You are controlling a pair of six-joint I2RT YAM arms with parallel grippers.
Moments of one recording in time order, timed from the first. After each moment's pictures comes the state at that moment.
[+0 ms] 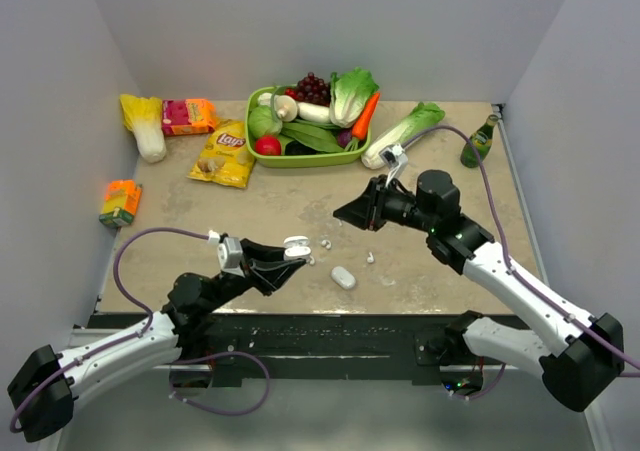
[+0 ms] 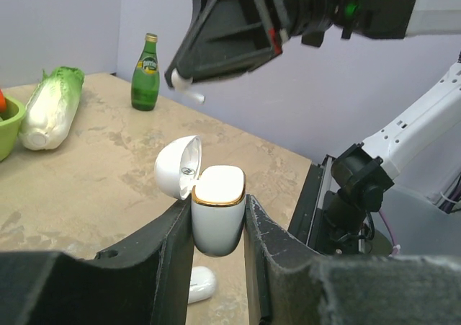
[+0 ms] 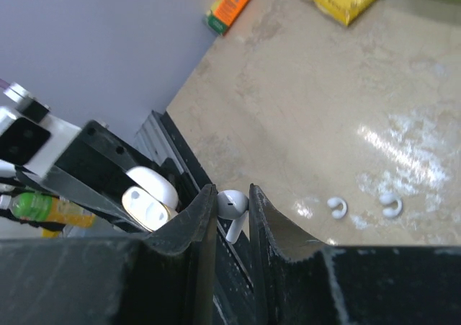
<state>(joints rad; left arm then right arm) -0.89 0.56 0.05 0.84 0.18 -0.34 0.60 1.03 0.80 0.01 -0.49 0.62</state>
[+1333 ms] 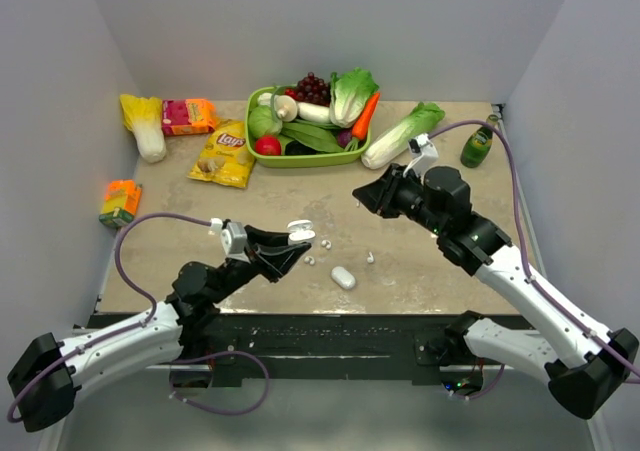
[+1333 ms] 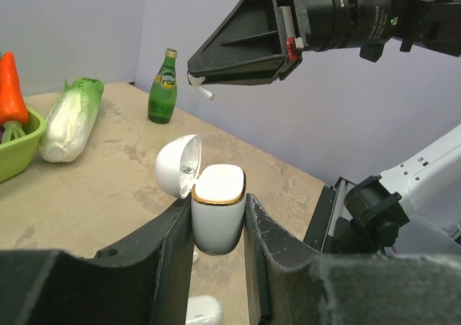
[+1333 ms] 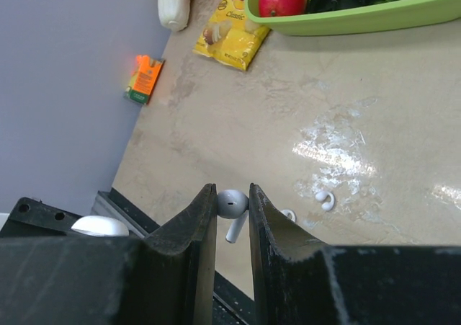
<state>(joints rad) -0.90 0.66 0.18 0.83 0.09 -0.34 0.63 0.97 0.95 -0.25 -0.07 0.68</state>
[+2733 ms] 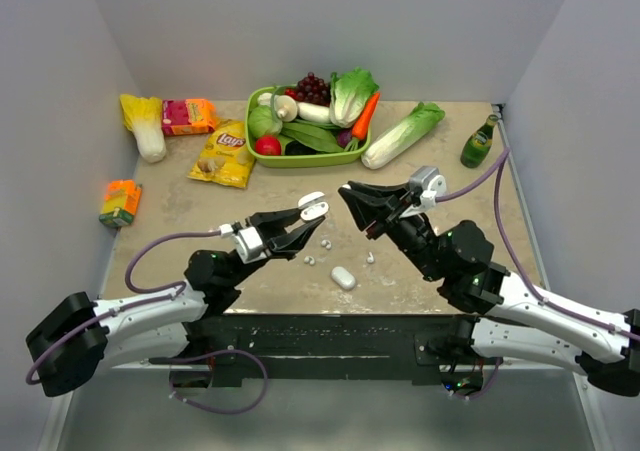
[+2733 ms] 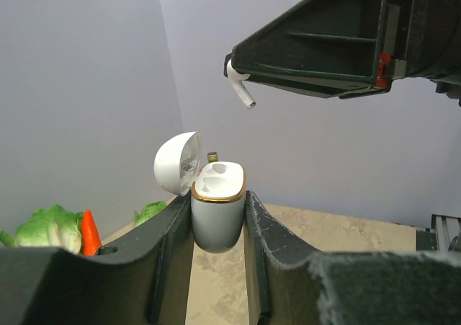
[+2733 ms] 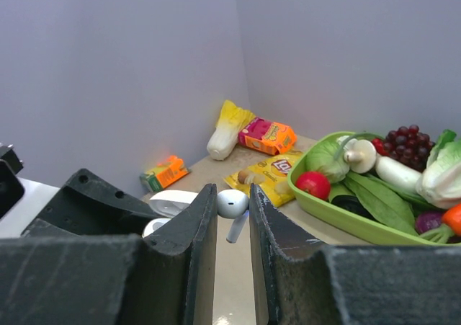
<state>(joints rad) -0.93 0.99 0.32 1.27 0.14 0.07 1.11 0.81 0.81 0.33 0.36 0.07</state>
